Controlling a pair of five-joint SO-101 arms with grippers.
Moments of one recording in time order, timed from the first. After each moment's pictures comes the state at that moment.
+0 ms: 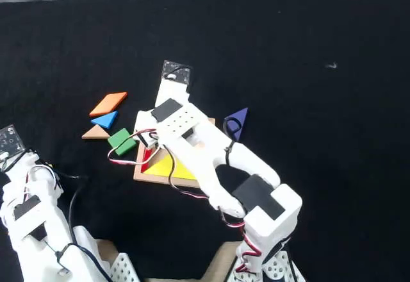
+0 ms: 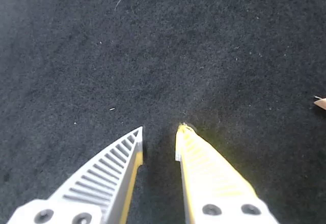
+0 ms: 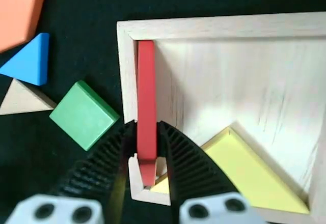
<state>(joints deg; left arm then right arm) -45.6 -47.8 85.9 19.6 -10.2 -39.9 14.2 11.6 58.2 -50.9</state>
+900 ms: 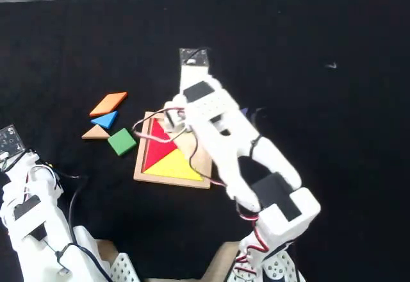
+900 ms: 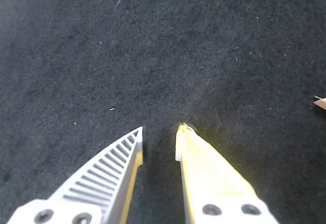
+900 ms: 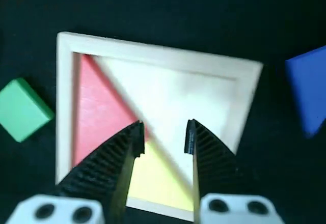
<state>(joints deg) -45.6 -47.8 85.9 19.6 -10.2 -28.3 9.9 11.9 66.3 -27.0</state>
